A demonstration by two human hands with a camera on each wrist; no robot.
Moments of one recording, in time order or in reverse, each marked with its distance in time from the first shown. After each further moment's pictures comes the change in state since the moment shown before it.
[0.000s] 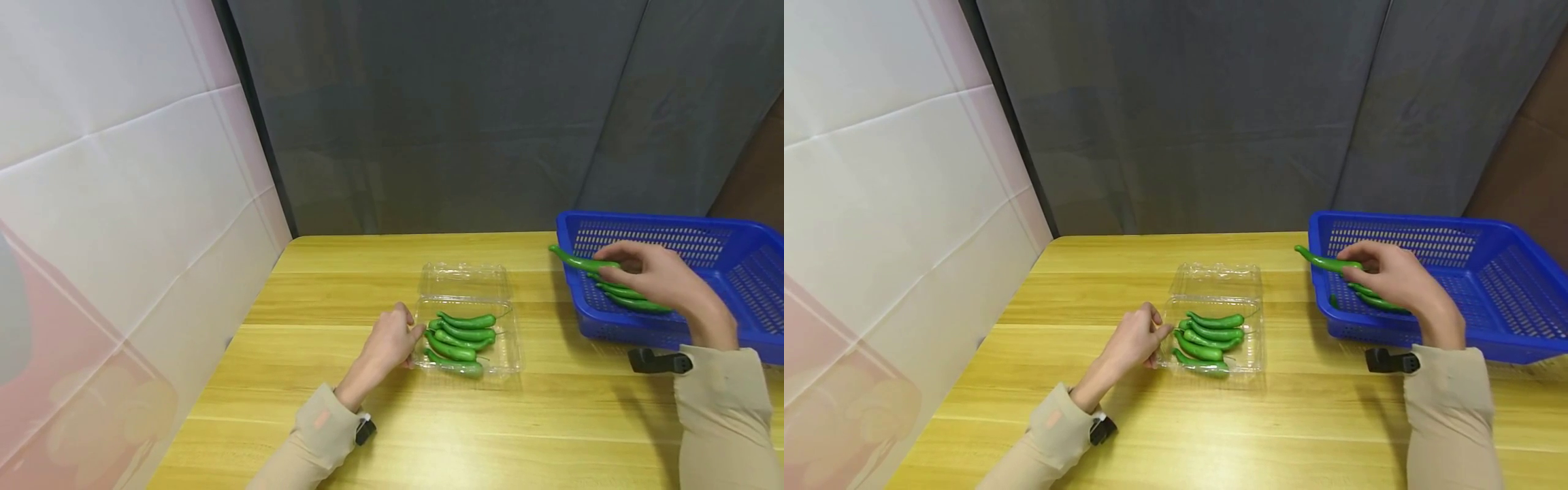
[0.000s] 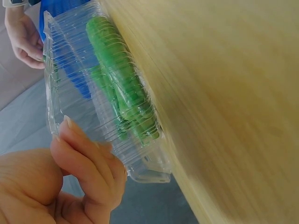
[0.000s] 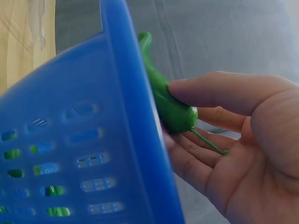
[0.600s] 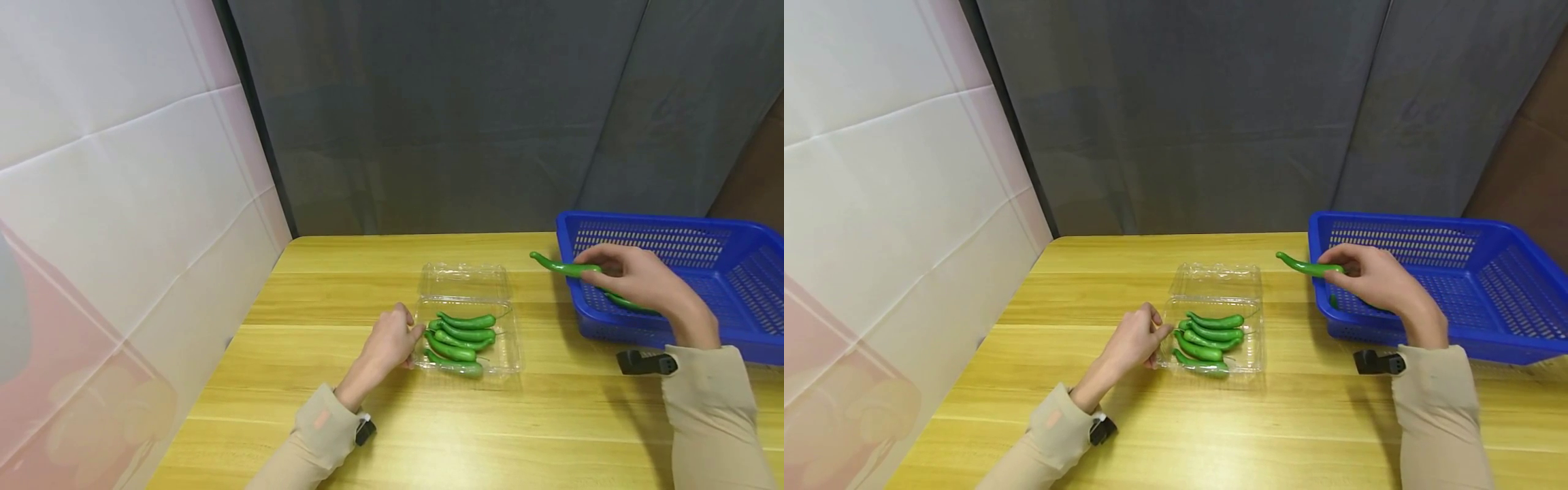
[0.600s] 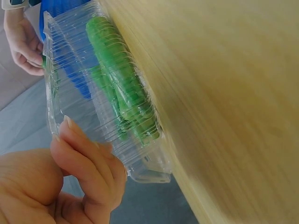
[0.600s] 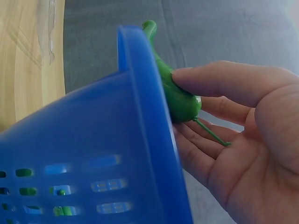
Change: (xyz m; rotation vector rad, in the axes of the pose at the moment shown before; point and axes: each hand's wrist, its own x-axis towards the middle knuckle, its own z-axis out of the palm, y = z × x) left_hand 0.000 0.000 0.000 0.003 -0.002 0.005; right_hand 0.006 -0.016 0.012 -0.022 -0.015 -0.054
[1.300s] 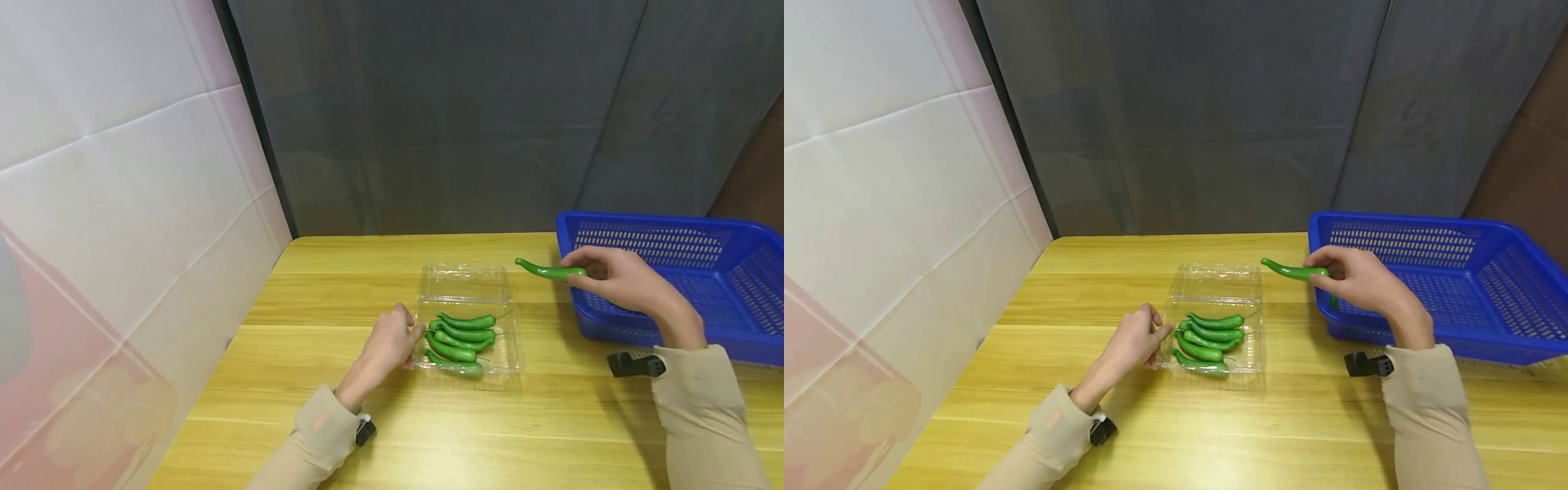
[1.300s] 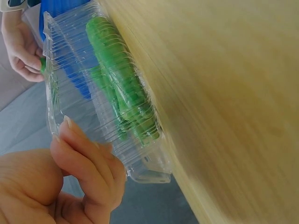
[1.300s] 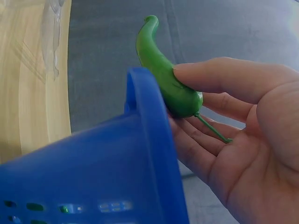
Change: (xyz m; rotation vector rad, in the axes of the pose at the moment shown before) left_hand 0.000 -0.001 0.000 0.004 0.003 0.002; right_hand 0.006 -0.016 0.011 0.027 -0.040 -0.013
